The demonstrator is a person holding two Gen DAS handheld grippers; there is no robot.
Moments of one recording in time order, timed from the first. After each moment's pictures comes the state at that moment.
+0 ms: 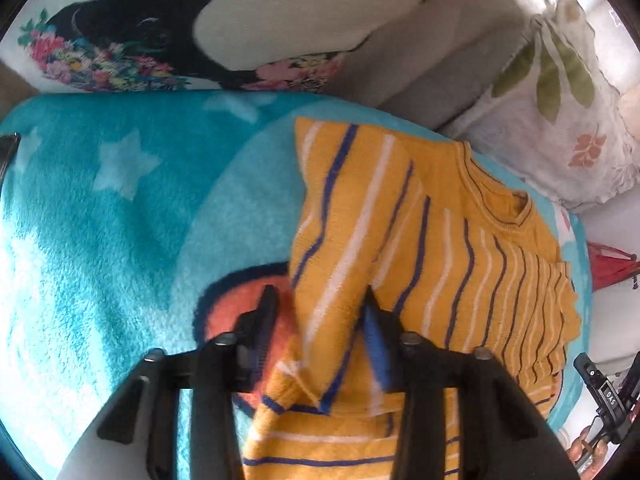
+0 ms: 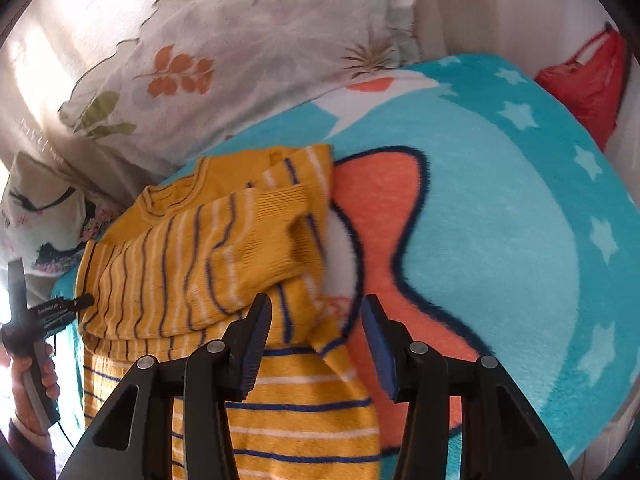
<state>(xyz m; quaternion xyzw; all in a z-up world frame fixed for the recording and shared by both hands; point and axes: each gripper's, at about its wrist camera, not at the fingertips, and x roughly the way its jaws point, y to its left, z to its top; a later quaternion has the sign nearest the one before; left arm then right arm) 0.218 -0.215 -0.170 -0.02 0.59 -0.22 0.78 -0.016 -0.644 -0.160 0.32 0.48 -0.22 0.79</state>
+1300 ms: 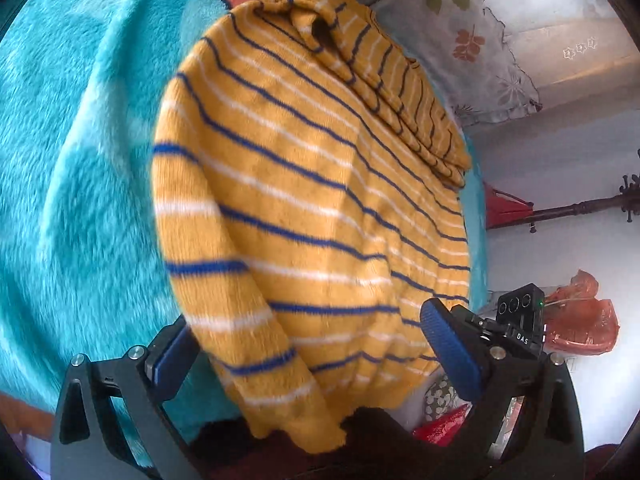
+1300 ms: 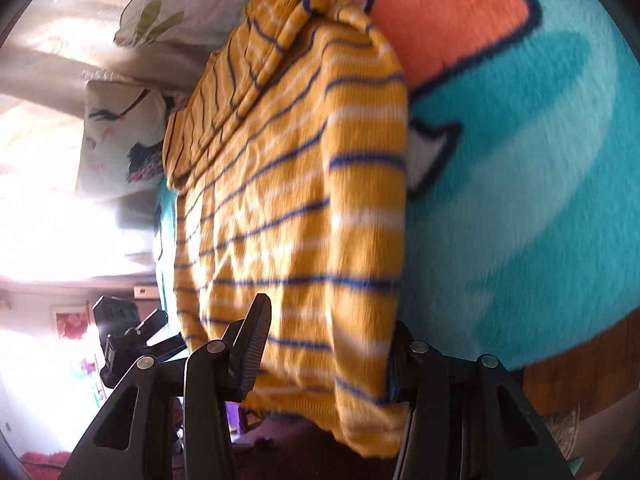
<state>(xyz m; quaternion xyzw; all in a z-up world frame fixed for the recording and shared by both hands) -0.021 -0.119 -0.197 -0.17 0.64 -0.33 0.67 -0.150 -0.540 -0.213 0.52 0.51 0.01 0.68</state>
